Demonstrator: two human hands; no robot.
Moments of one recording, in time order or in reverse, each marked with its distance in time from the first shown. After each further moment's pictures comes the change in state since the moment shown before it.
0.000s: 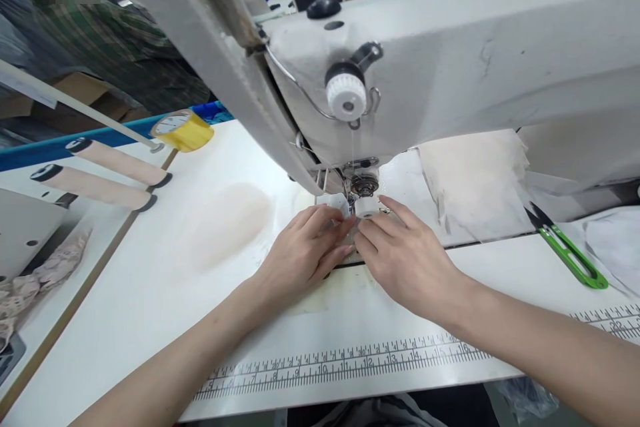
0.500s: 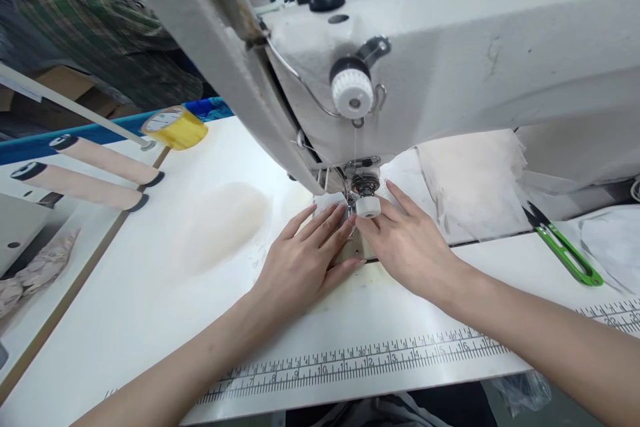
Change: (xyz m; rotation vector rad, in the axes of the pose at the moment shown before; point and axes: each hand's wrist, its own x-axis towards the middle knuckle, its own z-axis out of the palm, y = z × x) left_hand -0.007 0.011 0.006 0.252 0.011 0.008; right_hand 0.003 0.010 0.011 -0.087 -0.053 0.040
